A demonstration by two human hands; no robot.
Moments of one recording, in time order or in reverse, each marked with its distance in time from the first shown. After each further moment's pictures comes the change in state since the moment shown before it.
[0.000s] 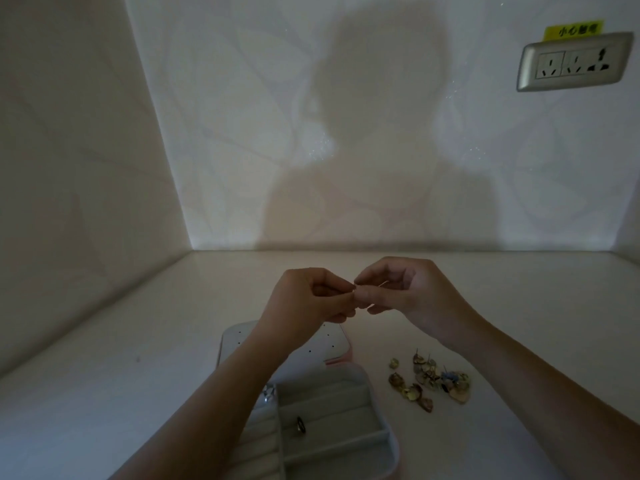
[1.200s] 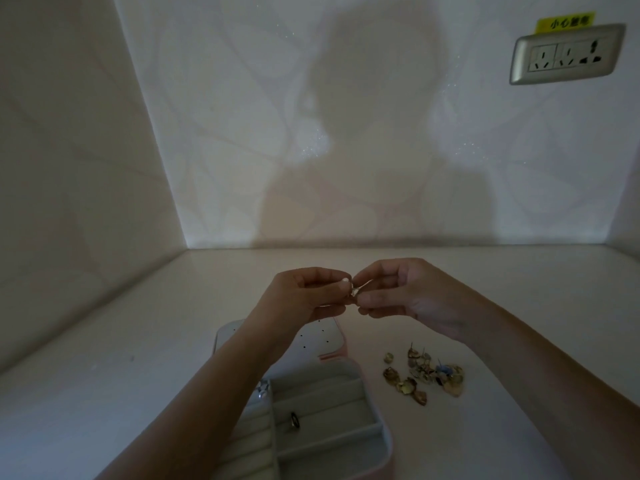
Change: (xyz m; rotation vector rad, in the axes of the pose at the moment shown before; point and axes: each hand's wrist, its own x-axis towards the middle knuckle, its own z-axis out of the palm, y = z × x) left_hand 0.000 -0.002 -0.002 -0.295 -0.088 -0.110; right_hand -0.002 -0.007 -0.011 0.124 -0.163 0.248
